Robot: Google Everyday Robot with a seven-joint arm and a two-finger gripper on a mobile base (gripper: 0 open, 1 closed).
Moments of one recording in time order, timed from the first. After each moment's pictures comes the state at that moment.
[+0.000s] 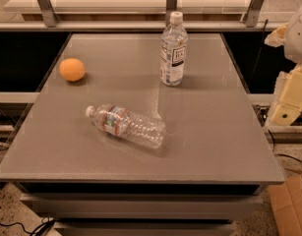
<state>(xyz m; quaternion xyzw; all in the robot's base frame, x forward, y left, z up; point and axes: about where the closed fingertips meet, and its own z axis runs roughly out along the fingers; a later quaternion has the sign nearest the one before) 0.438 -0.216 0.977 -0.60 0.78 -0.04 0.16</state>
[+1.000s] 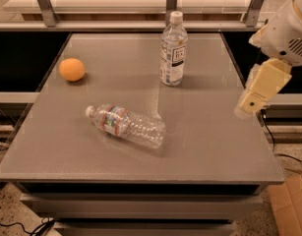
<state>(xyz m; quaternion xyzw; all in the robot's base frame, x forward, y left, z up) 0.469 -0.190 0.967 -0.56 0.80 0.01 0.20</state>
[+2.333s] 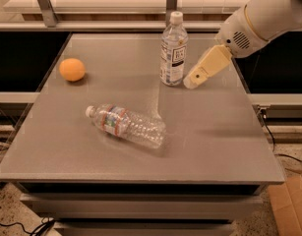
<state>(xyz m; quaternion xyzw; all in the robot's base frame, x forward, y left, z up) 0.565 -0.126 0.941 -0.47 0.82 0.13 0.30</state>
